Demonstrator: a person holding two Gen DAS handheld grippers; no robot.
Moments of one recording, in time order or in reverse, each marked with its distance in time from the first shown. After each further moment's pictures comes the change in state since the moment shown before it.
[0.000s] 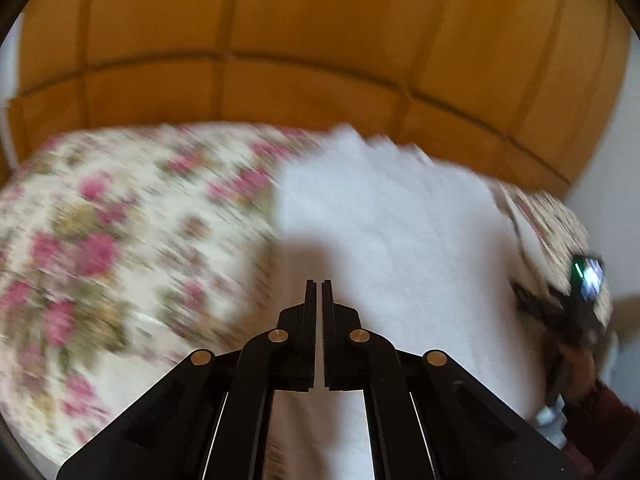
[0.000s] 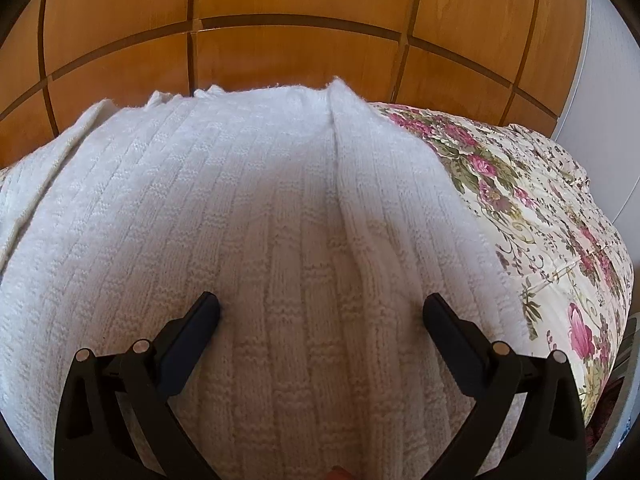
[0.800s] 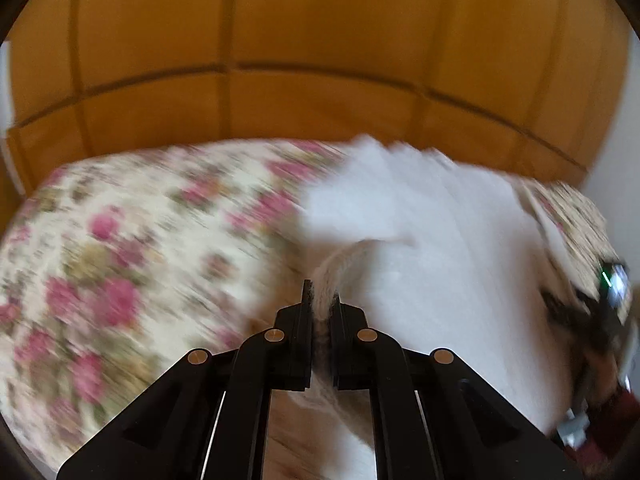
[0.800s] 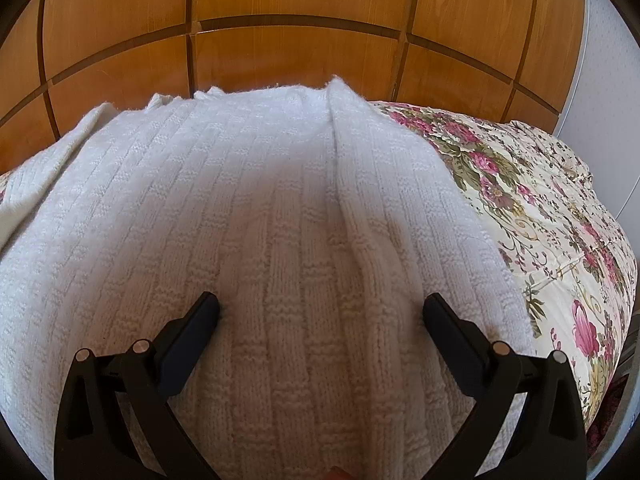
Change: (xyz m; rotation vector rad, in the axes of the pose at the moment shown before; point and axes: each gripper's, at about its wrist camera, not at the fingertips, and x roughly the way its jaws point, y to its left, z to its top) left arm 0.007 0.039 0.051 0.039 -0.041 0.133; right arm 0.001 -0.003 -0.001 0.010 0.002 0.015
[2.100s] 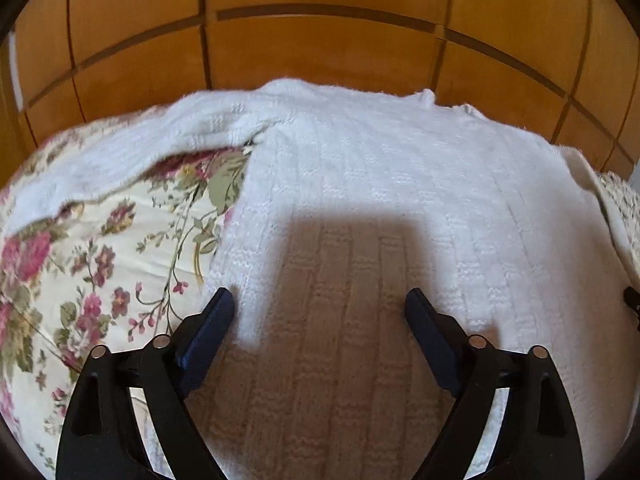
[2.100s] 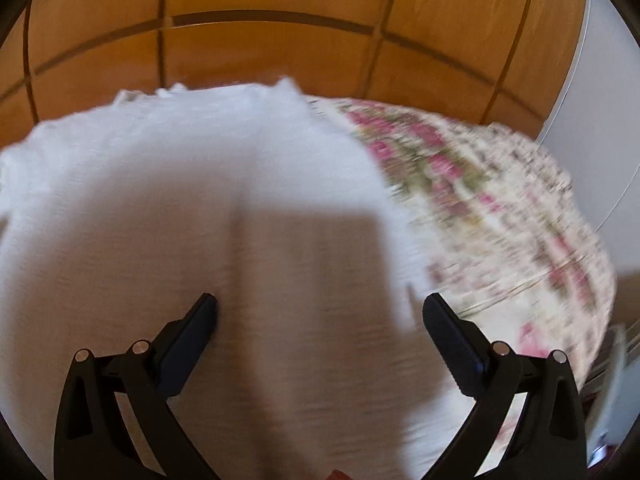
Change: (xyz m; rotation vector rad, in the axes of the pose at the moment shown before) left arm 0.114 -0.084 -0.045 -0.036 0.052 0.114; right arm -0.003 -0.050 0.012 -0.062 0.031 -0.091
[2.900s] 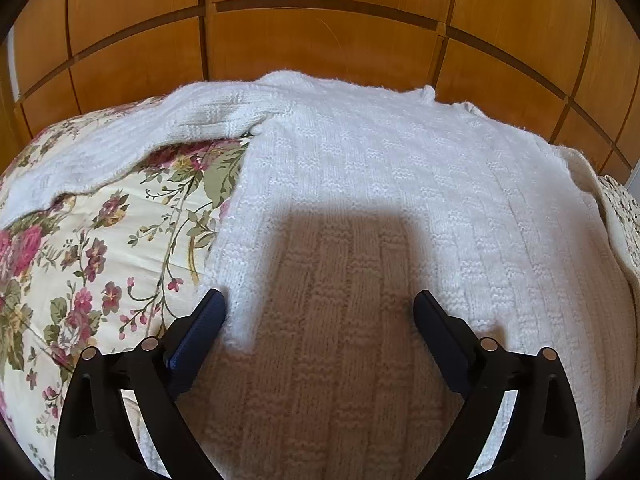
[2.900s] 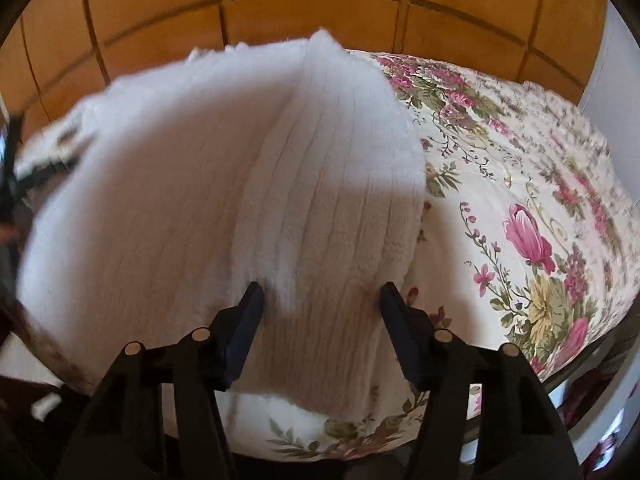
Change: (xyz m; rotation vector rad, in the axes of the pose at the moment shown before) left arm 0.004 -0.001 -0.004 -0.003 0.012 -0.013; right arm -0.063 -0.033 -0.094 -0.052 0.107 0.242
